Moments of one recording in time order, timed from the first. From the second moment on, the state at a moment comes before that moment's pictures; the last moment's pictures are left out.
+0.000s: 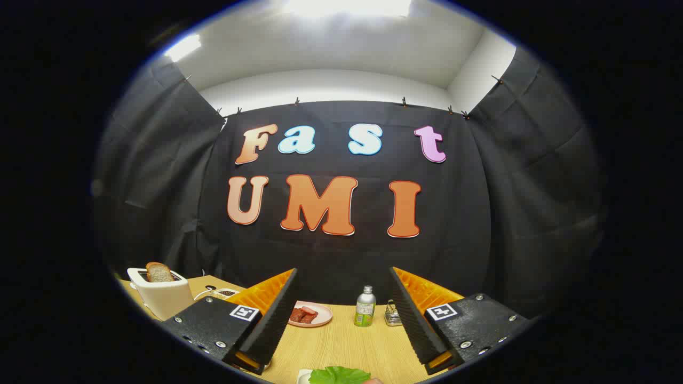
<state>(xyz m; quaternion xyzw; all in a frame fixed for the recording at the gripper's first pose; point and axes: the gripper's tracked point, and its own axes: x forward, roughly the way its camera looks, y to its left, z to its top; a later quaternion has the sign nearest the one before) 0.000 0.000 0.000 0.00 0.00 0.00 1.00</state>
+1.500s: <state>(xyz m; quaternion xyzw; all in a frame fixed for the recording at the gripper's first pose) -0.001 -0.004 -0.093 0.04 0.20 0.02 0.98</state>
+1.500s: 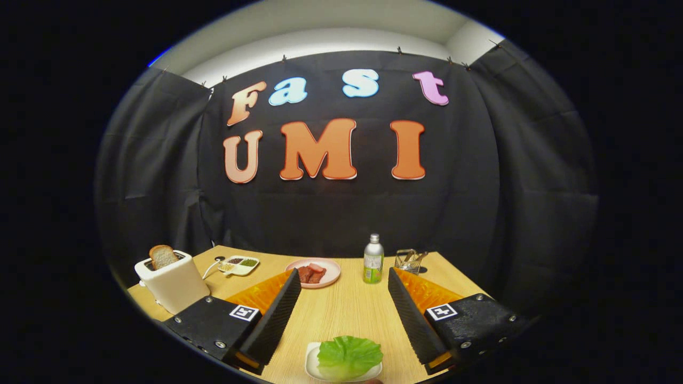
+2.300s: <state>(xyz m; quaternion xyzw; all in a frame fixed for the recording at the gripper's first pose) -0.054 0.011 -0.246 0.03 0.50 0.04 0.86</state>
